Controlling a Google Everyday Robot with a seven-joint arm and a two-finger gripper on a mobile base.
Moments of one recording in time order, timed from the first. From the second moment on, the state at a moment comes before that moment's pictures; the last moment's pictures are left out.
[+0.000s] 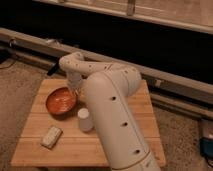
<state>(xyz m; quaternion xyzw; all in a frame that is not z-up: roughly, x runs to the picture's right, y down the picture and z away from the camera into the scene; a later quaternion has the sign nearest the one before) -0.181 0.051 0.911 -0.32 0.21 0.59 0.71</state>
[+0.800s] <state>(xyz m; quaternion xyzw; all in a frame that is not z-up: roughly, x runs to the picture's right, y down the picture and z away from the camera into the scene) -0.186 0.085 0.873 -0.33 0.24 0.53 0.74</state>
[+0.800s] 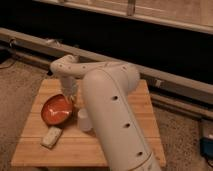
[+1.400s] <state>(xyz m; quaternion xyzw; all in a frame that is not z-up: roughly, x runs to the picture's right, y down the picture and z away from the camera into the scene) -0.110 0.058 0.896 -0.27 0.28 0.60 0.70</state>
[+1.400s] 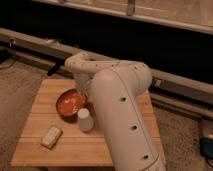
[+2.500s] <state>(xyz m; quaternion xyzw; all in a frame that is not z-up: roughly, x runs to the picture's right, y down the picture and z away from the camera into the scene) -0.180 0.006 0.939 -0.25 0.23 0.59 0.73</state>
